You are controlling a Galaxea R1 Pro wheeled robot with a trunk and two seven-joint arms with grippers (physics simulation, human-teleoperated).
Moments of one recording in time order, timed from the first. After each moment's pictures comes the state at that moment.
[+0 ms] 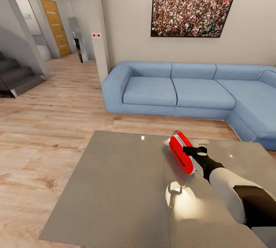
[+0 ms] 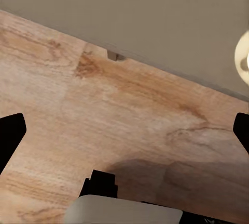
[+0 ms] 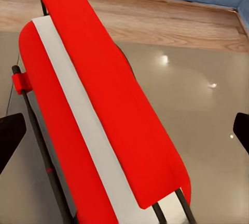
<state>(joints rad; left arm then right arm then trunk) -0.01 -0.04 0.21 -0.76 0.07 -0.01 -0.05 -1.06 -0.09 0.00 -0.13 0.04 -0.03 -0.17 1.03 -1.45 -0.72</state>
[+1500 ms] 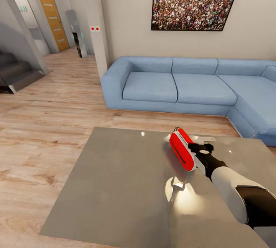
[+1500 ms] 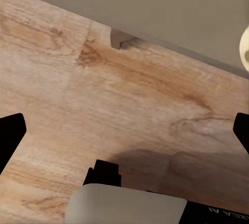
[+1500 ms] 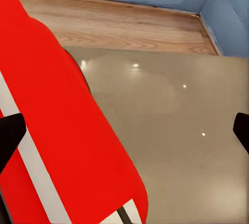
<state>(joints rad) -0.01 -0.04 0.21 -0.76 0.07 -0.01 -0.05 -1.06 -0.10 0.00 -0.17 0.04 -0.04 -0.29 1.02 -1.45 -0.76</state>
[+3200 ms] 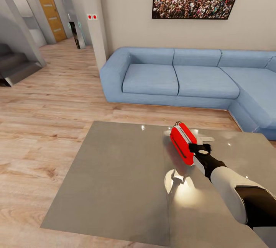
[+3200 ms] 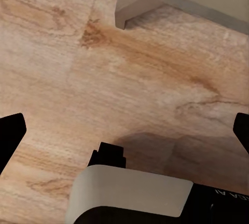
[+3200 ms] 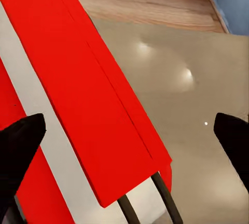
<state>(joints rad) -0.01 -0.04 0.21 -0.76 0.07 -0.01 -0.05 -1.06 -0.10 0.00 -0.17 0.04 -0.04 -0.27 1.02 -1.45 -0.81</state>
